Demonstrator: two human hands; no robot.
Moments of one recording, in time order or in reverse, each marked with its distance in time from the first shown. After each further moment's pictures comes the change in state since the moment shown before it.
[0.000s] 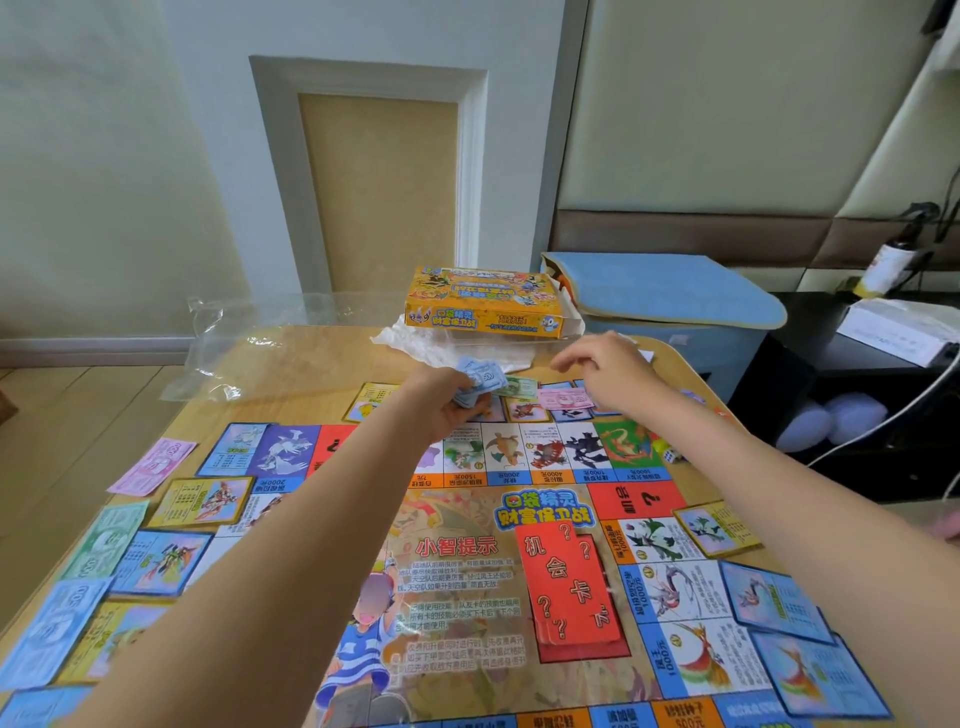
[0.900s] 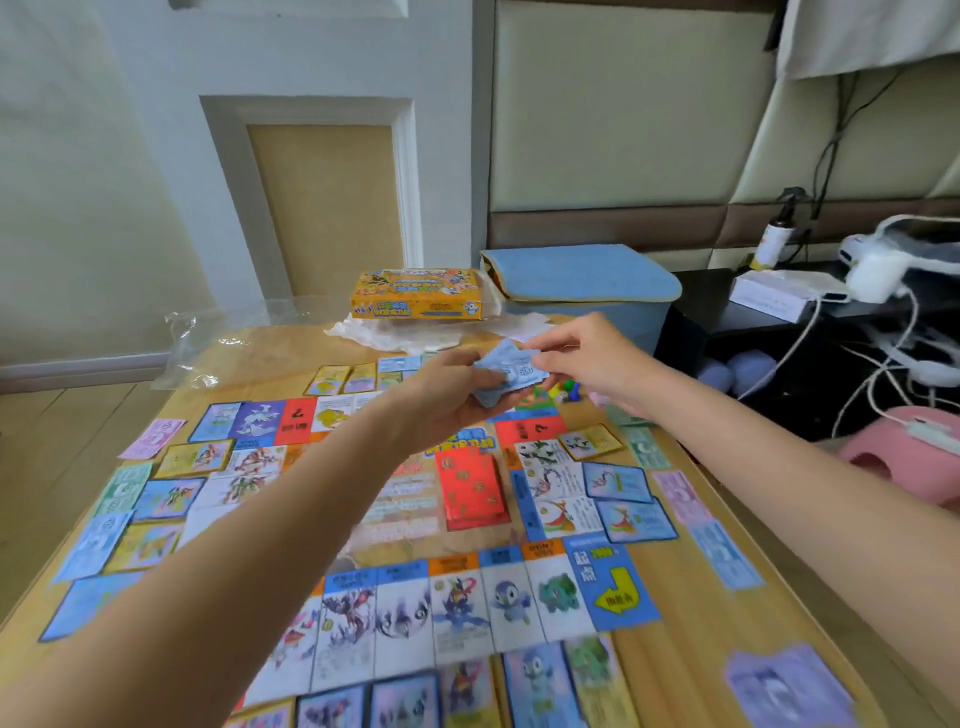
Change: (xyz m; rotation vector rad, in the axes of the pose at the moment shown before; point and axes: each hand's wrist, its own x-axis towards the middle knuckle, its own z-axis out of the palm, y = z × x) left_hand -0.139 -0.032 0.060 0.160 -0.479 0.107; right_hand -0.136 -0.043 -0.085 0.425 -0.018 0.152
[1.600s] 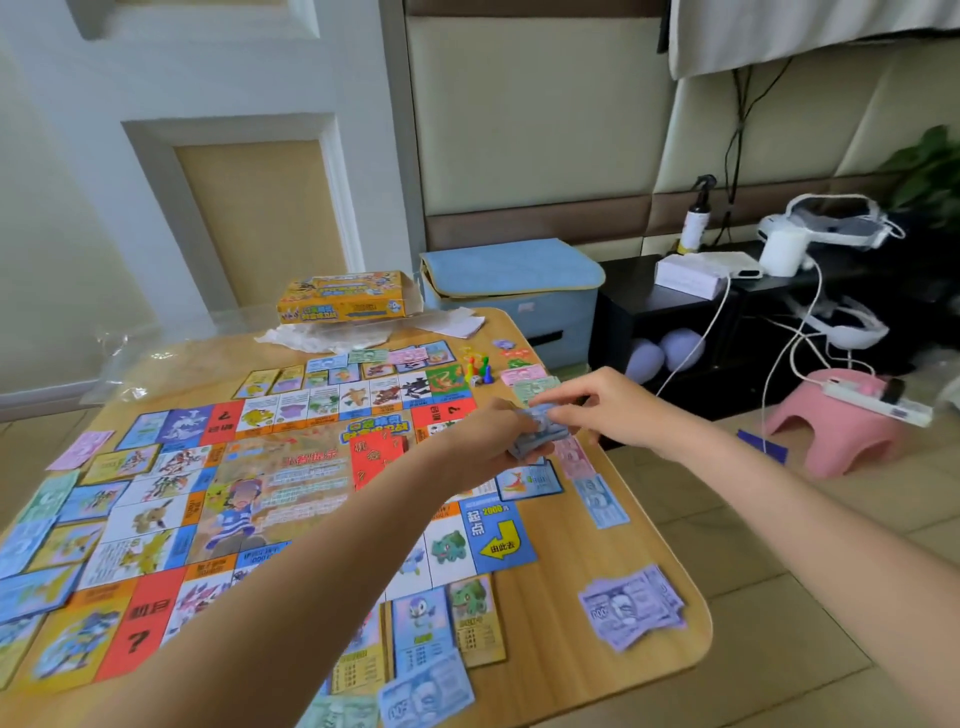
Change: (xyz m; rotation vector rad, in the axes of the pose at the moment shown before) left_hand -0.017 -0.064 0.127 0.345 -0.056 -0.153; right_hand -0.101 0.073 -0.074 -0.177 -0.108 -0.017
